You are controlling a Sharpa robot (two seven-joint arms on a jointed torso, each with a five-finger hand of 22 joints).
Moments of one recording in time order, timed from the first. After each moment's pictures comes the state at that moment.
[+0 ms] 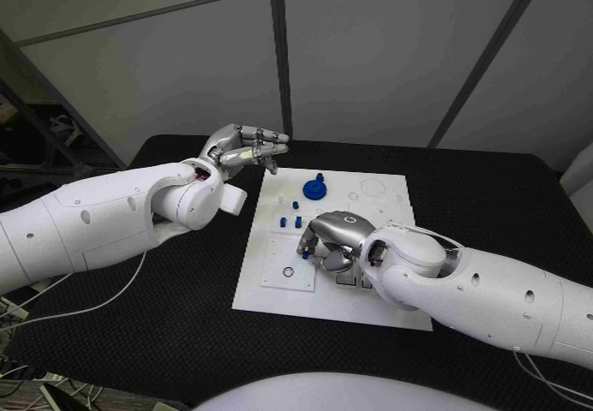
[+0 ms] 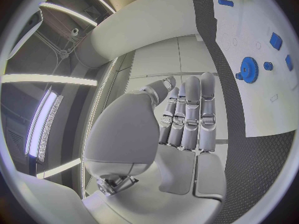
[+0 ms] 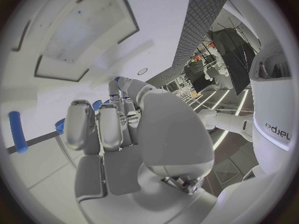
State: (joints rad) left arm 1.15 -0.91 0.05 1.48 -0.16 -0.29 0.33; left_hand 1.40 -0.17 0.49 -0.03 0.15 1.04 0.17 0.11 0.07 1.10 0.11 0.28 0.07 1.10 0.03 1.02 0.36 0.19 1.06 0.12 0.62 0.90; right arm 1.05 -0.54 -0.03 1.55 -1.67 -0.20 -0.13; right_hand 1.43 -0.13 0.49 -0.02 0.25 1.10 0.16 0.07 0.10 1.19 0.09 0.11 0.12 1.47 0.00 1.30 1.18 0.09 1.36 0.10 1.40 1.31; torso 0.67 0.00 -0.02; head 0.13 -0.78
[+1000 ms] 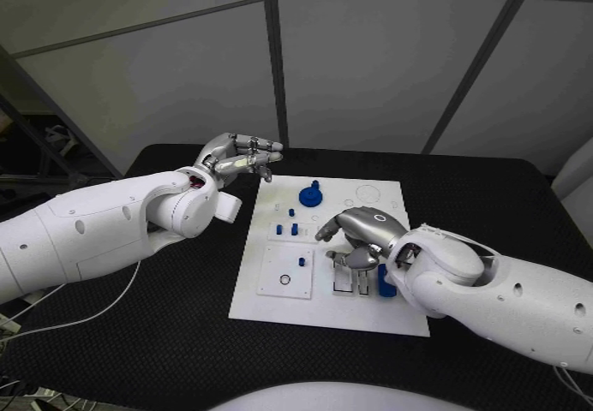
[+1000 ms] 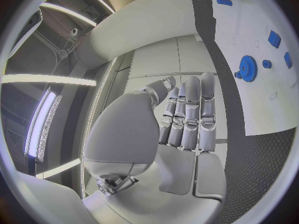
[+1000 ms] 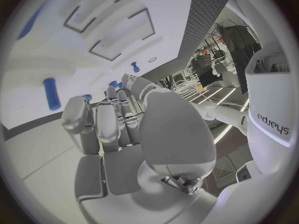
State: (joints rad) left arm 1.15 -0.91 0.05 1.47 -0.16 -0.28 0.32; left_hand 1.40 -0.17 0.49 -0.03 0.15 1.04 0.17 0.11 0.07 1.10 0.11 0.28 0.07 1.10 0.03 1.02 0.36 0.19 1.06 0.12 0.61 0.90; right arm 1.05 -0.69 0.01 1.64 -1.67 -0.31 -0.14; right_hand 1.39 -0.16 0.44 -0.01 0.26 0.95 0.18 0.07 0.07 1.02 0.13 0.12 0.09 1.46 0.03 1.26 1.10 0.09 1.26 0.14 1.31 1.19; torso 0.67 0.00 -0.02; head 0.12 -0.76
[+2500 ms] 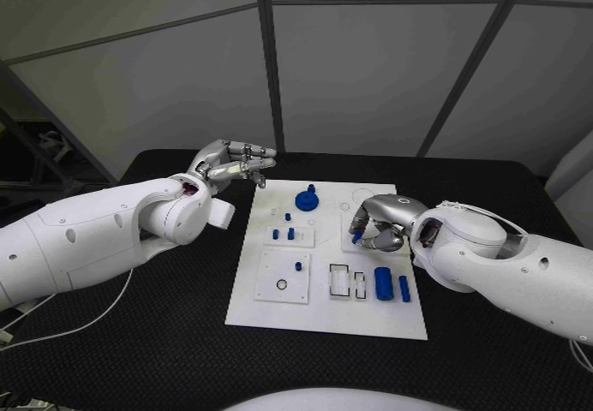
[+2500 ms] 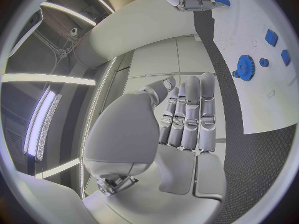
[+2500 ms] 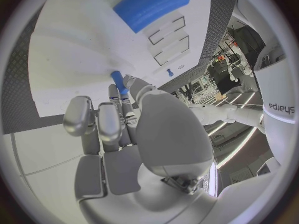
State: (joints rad) left arm 1.15 -0.92 0.05 1.46 -0.16 -0.27 0.32; left_hand 1.39 -0.17 0.49 -0.03 0.15 1.04 0.17 0.11 0.07 1.10 0.11 0.28 0.07 1.10 0.03 1.02 0.35 0.19 1.06 0.12 0.61 0.90; right arm 1.09 -0.76 0.07 1.59 -1.66 -0.11 -0.23; right_hand 1.44 -0.12 0.32 0.05 0.24 1.02 0.16 0.09 0.08 1.05 0.09 0.29 0.07 1.47 0.02 1.28 1.08 0.10 1.30 0.12 1.30 1.21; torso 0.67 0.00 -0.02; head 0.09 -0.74
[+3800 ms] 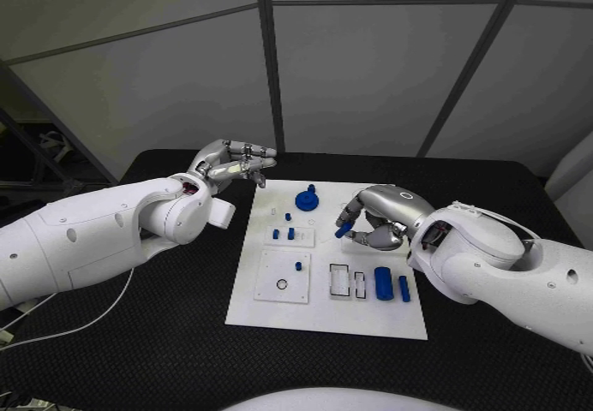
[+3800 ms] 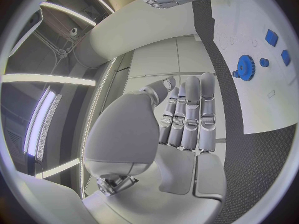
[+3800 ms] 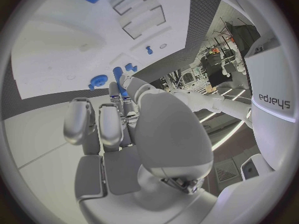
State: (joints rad) left arm 1.15 -0.92 0.05 1.46 -0.16 -0.27 0.32; left_hand 1.39 -0.17 0.49 -0.03 0.15 1.04 0.17 0.11 0.07 1.10 0.11 0.28 0.07 1.10 0.03 1.02 0.35 0.19 1.06 0.12 0.61 0.90; right arm 1.09 -0.80 0.09 1.76 -1.65 -0.25 -0.21; right_hand 1.48 -0.09 0.41 0.01 0.21 1.11 0.14 0.12 0.09 1.14 0.07 0.29 0.08 1.46 0.00 1.30 1.11 0.08 1.34 0.10 1.35 1.27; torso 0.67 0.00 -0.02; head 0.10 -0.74
